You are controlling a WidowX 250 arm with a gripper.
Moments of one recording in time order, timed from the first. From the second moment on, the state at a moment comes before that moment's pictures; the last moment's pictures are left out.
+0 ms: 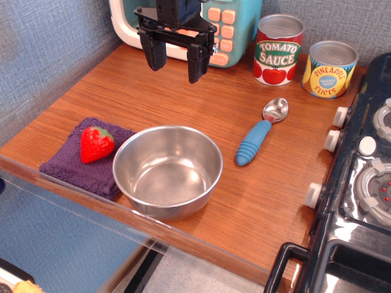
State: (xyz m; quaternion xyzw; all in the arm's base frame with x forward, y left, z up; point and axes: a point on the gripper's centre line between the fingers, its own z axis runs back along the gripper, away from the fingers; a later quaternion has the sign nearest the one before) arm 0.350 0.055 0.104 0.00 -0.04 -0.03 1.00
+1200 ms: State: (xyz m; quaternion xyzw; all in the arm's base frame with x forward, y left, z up) arm 0.266 0.103 0.103 0.05 -0.05 -0.03 1.00
